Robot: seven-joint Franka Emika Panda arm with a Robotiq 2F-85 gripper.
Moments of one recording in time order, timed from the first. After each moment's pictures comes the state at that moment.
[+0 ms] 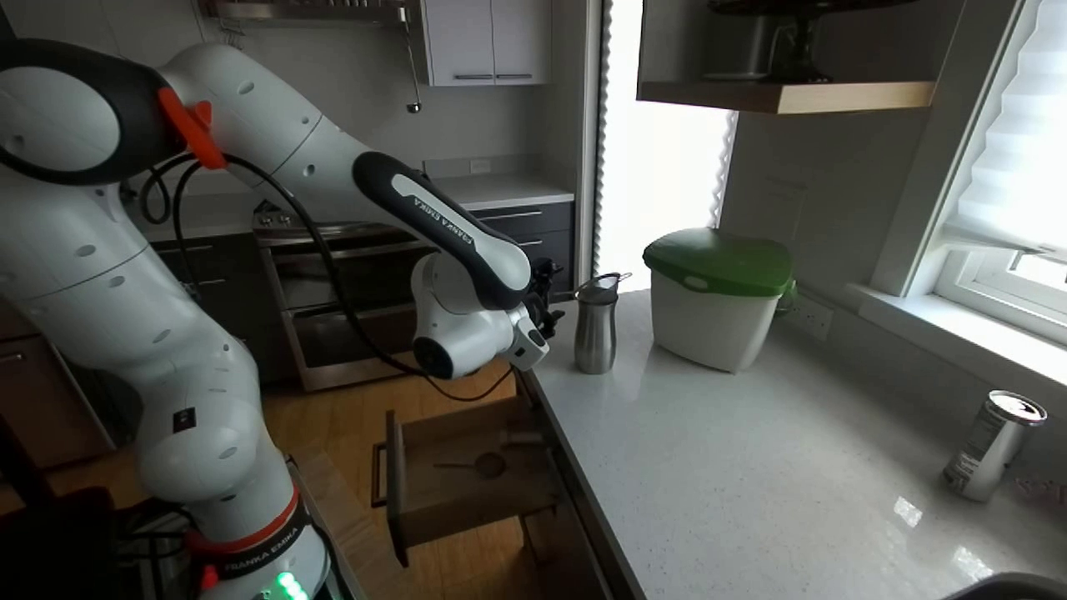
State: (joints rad) arm -0.18 -0.24 -0.01 -2.68 2.51 2.28 -1.31
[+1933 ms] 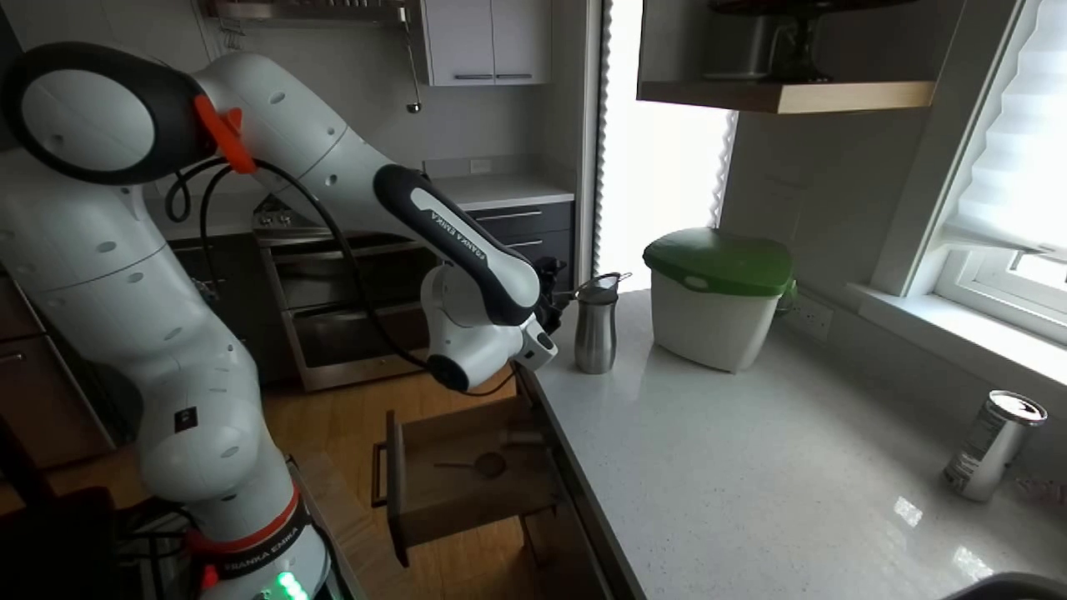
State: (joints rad) arm -0.17 -0.17 -0.05 -2.67 2.51 2.11 -1.31
